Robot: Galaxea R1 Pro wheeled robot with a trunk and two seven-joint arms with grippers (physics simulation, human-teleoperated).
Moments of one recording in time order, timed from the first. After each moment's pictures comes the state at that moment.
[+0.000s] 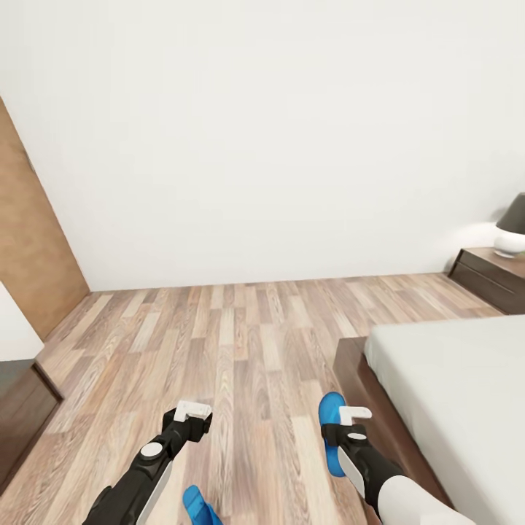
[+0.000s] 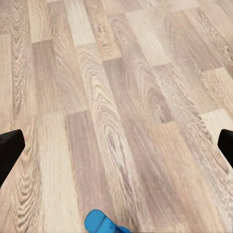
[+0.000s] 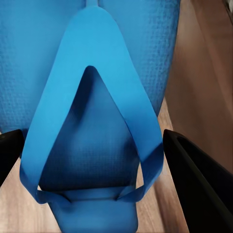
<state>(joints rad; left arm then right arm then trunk) -0.38 0.01 -0.13 -0.83 -0.02 0.13 -0.03 -0.64 0.07 0.00 -0.28 0.00 0.09 -0.22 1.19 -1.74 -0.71</state>
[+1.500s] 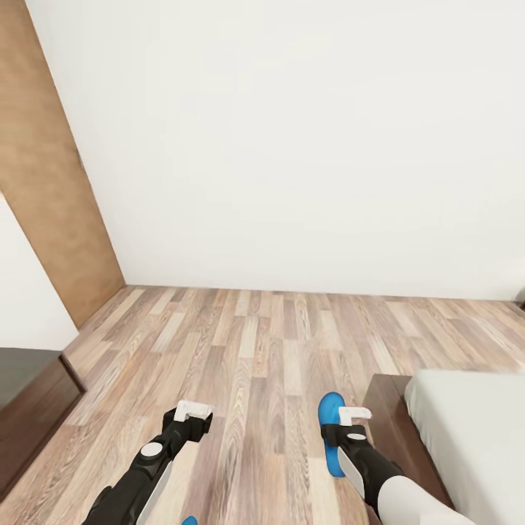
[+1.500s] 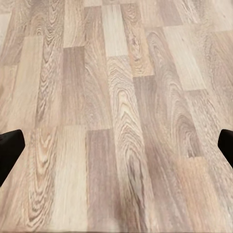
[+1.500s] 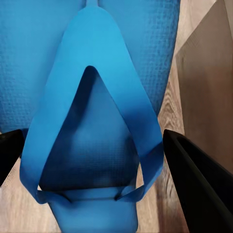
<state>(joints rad) -0.38 0.01 -0.13 -0.83 -0.02 0.13 -0.03 -0.64 0.07 0.00 -0.28 0.00 0.09 -0.22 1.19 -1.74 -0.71</state>
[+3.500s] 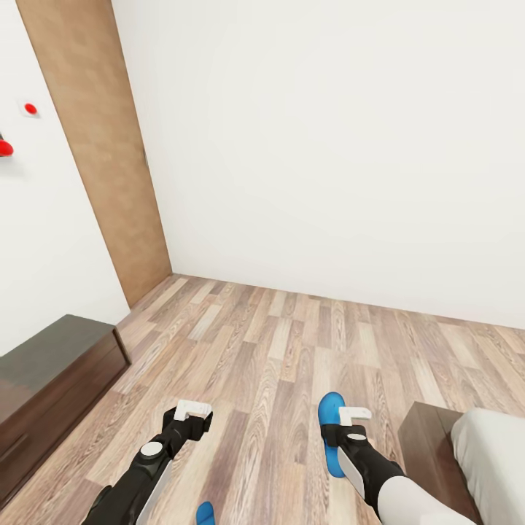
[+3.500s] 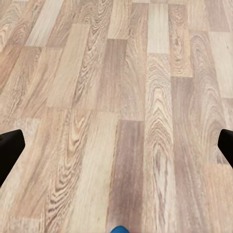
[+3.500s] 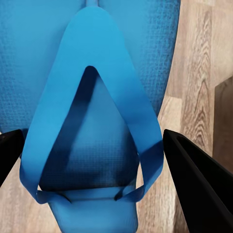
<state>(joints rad) -0.38 0.01 -0.13 -0.84 -0.02 0.13 -0.03 -0.64 0.07 0.00 -0.28 0.00 0.09 -0.22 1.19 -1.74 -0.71</state>
